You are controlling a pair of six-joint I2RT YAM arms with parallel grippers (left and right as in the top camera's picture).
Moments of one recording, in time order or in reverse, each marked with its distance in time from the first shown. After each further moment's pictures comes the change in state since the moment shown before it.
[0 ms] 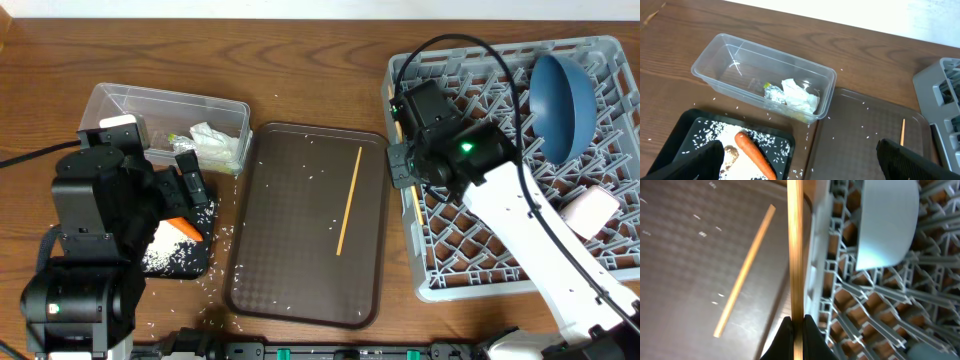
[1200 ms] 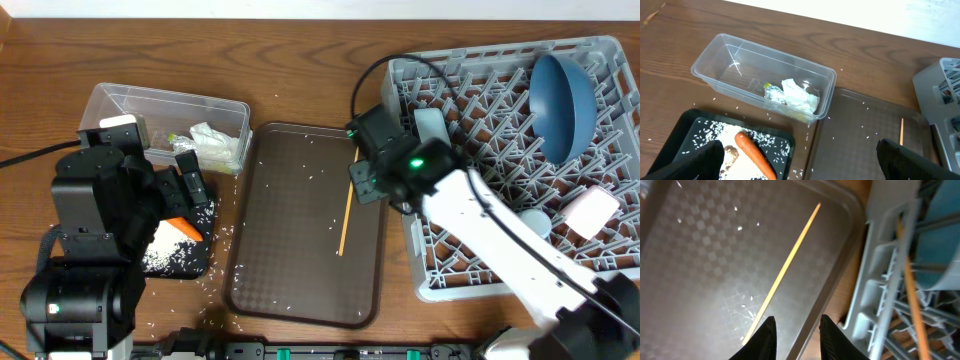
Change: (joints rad) left arm 0.000 0.000 0.000 0.000 0.000 0.000; right arm 0.158 0.072 -0.063 0.146 -0.003 0.057
